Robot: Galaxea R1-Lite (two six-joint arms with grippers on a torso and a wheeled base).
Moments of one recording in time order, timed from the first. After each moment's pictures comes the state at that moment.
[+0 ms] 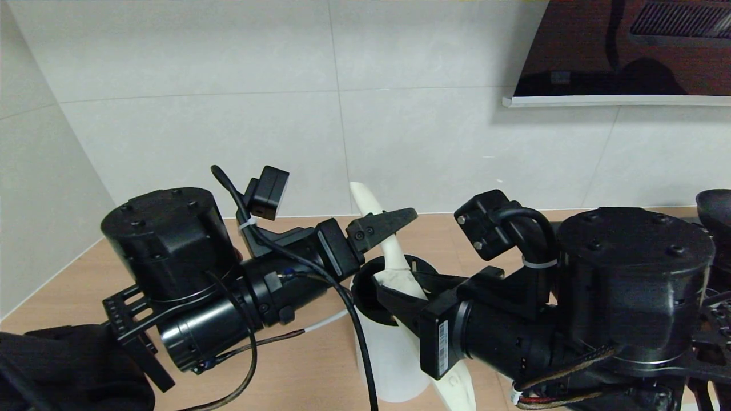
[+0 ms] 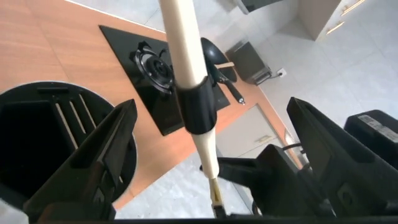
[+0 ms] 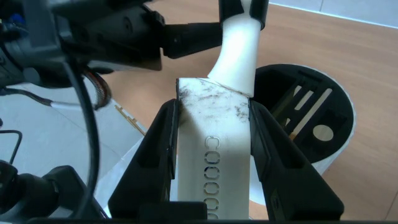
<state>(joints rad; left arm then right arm) -0.69 1.67 -0.64 -1.04 -0.20 -0.85 1.05 1.64 -0.83 -0.61 -0.24 0.25</state>
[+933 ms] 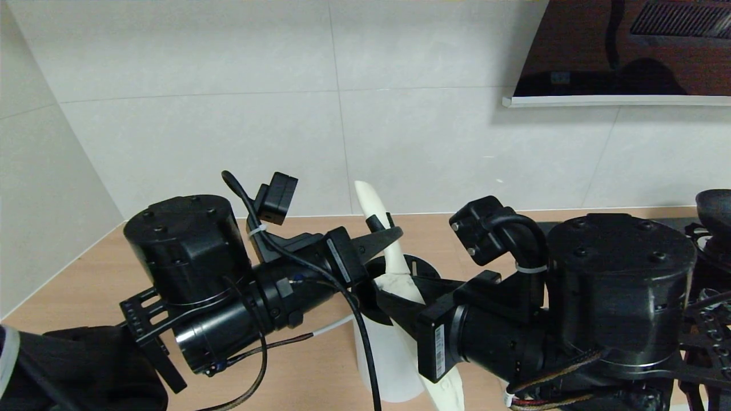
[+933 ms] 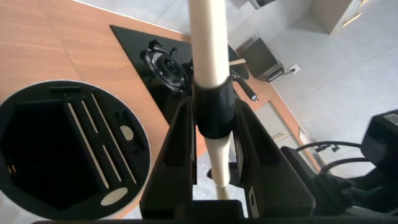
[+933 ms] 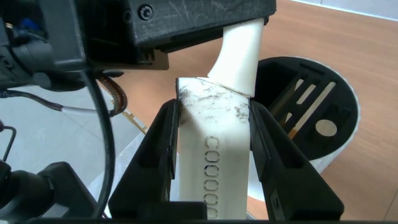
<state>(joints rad) -0.70 1.69 -0.64 -1.04 -0.17 -0.81 1.05 1.65 -0.82 -0.61 -0.24 0.25</state>
